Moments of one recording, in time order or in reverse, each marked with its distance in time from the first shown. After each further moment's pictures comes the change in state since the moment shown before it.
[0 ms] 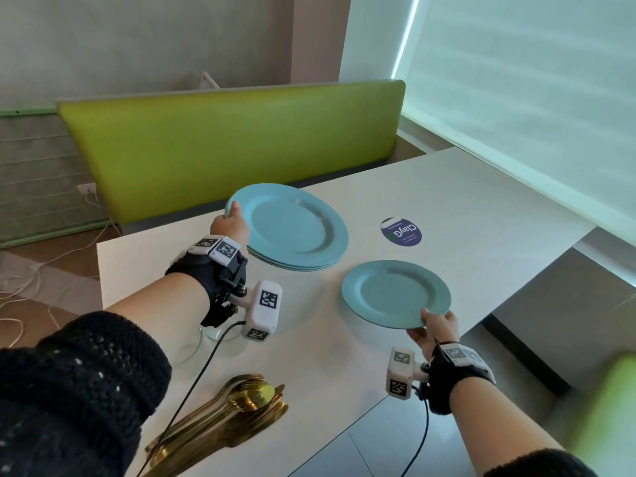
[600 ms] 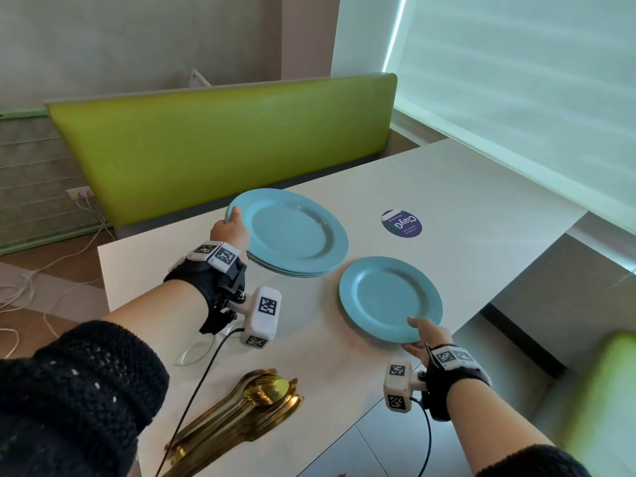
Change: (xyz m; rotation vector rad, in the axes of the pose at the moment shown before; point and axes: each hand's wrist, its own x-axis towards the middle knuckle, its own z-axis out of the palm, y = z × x) left_hand 0.001 -0.013 -0.018 0.049 -0.061 0.013; right_hand -0.006 0.038 -0.009 -0.342 0.071 0.181
